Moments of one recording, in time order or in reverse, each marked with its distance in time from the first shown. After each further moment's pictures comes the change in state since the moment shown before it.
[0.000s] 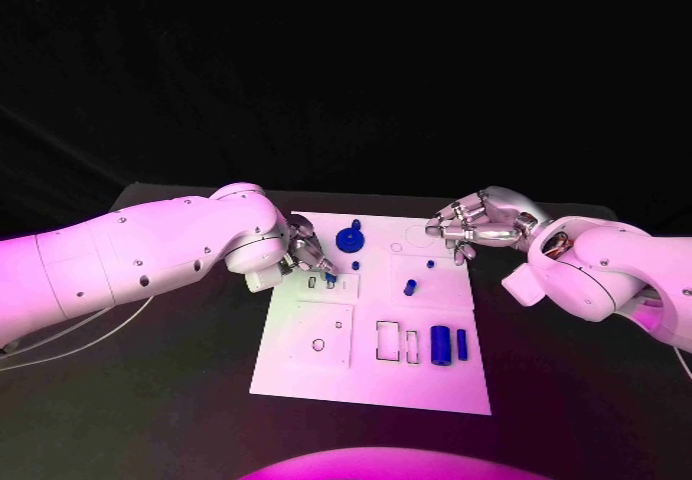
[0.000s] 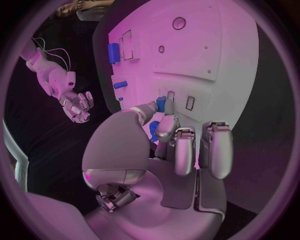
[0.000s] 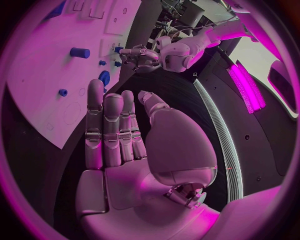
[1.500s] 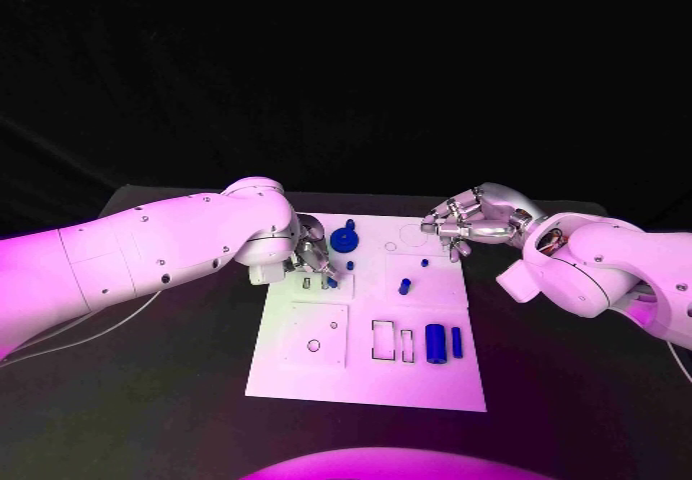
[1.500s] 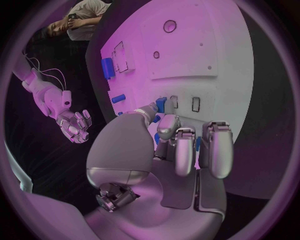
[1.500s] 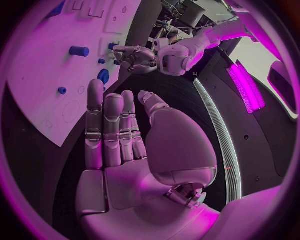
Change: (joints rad) left arm 0.010 0.085 0.008 -0.073 -0.099 0.181 0.000; left_hand 0.044 0.083 -0.128 0.062 0.000 -0.005 0.004 -0.047 -0.019 -0.047 0.017 -0.016 -0.032 0.004 0.011 0.000 -0.001 0.000 0.000 0.007 0.000 0.000; right arm 0.005 -0.007 0.000 0.011 0.000 -0.011 0.001; right_hand 0.000 0.000 0.000 0.000 0.000 0.003 -0.003 0.000 -0.003 0.000 0.000 0.000 -0.003 0.004 -0.004 0.000 -0.001 0.000 0.000 0.000 0.000 -0.002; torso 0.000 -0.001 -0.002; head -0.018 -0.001
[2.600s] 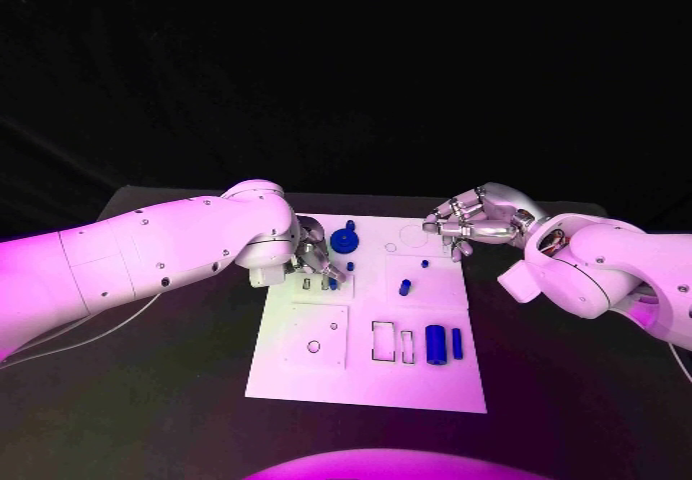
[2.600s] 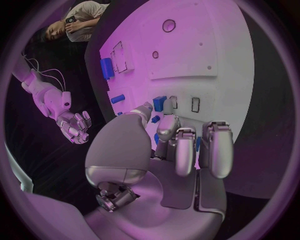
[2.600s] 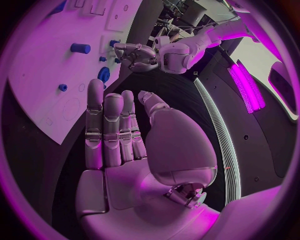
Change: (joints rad) left arm -0.003 -0.004 -0.002 0.009 -0.010 -0.014 -0.001; left_hand -0.119 -0.029 -0.169 0.093 0.006 0.016 0.009 0.004 -0.022 0.008 0.007 0.024 0.004 0.000 0.007 0.000 0.000 0.000 0.000 0.000 -0.004 -0.001; right arm 0.000 -0.003 0.000 -0.001 0.000 -0.014 0.004; right_hand 0.000 0.000 0.000 0.000 0.000 0.003 0.004 -0.004 -0.004 0.000 0.000 -0.004 -0.004 0.004 0.004 -0.006 -0.003 0.000 0.007 0.000 0.000 -0.002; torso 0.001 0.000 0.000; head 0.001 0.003
